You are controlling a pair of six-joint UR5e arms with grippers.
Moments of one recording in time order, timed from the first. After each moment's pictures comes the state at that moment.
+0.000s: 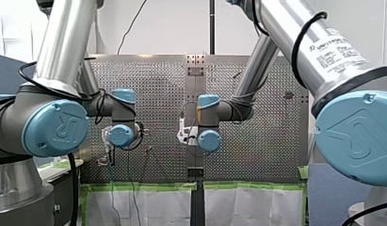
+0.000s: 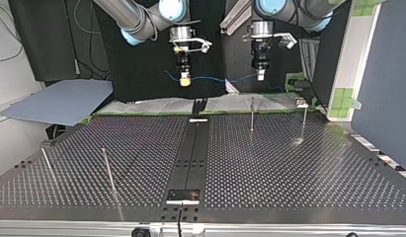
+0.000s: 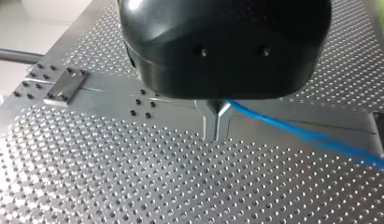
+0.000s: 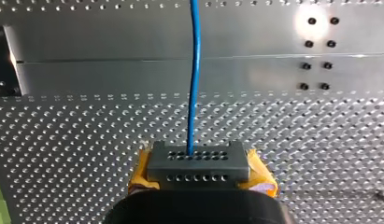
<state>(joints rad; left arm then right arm) -0.31 -1.85 -2.43 -1.99 -1.92 -1.77 2.43 -0.94 1.88 -0.94 1.97 1.59</state>
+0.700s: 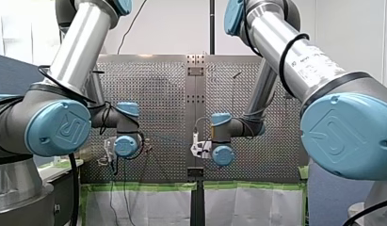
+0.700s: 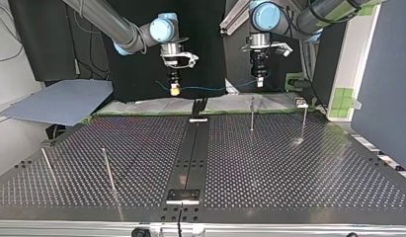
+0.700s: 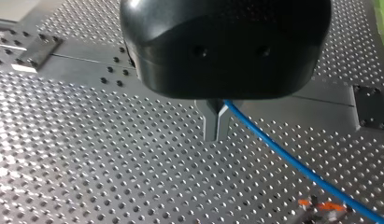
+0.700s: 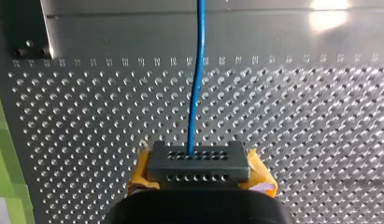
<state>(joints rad) -0.27 -2.03 -2.35 -1.92 -1.92 -1.78 2.28 -0.80 1.82 -1.00 1.83 1.60</state>
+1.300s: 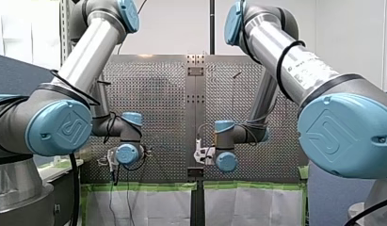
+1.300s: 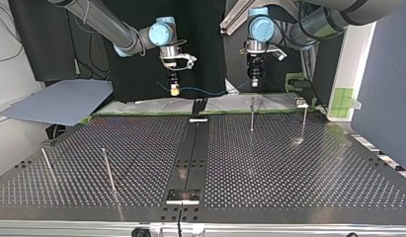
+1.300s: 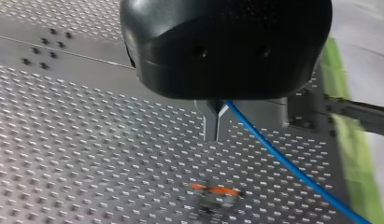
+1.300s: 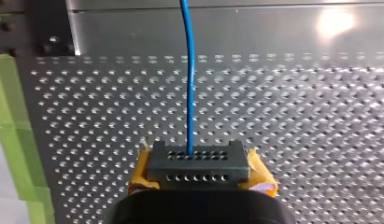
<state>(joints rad) -0.26 -2.18 -2.27 -2.00 -1.86 -1.76 2.25 -0.73 1.79 -1.02 1.77 1.60</state>
